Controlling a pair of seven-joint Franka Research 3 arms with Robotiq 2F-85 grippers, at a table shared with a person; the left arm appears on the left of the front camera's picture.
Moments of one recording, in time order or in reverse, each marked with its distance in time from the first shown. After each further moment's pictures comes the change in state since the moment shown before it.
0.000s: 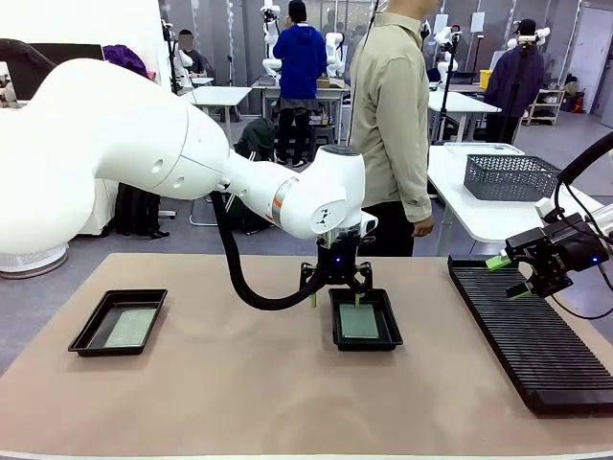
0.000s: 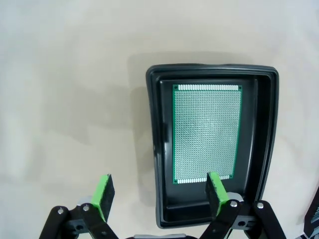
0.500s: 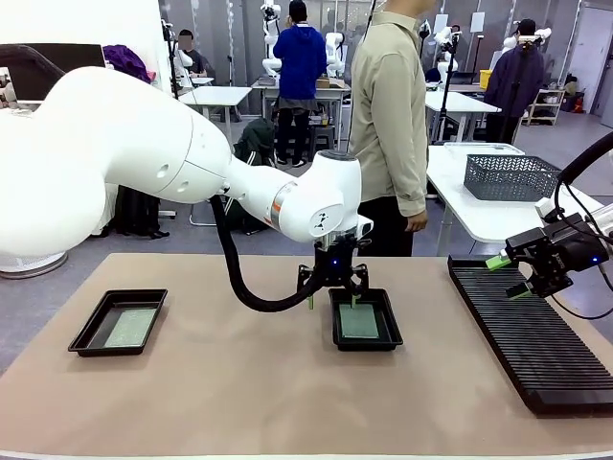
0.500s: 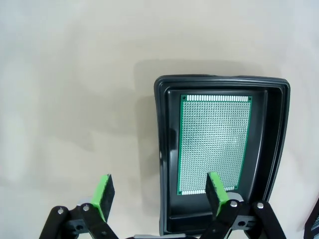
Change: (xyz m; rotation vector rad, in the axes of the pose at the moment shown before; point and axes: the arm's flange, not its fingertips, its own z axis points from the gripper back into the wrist) left arm 0.008 0.004 -0.012 0.002 0.002 0.016; right arm 0.000 0.000 0.000 0.000 0.000 0.000
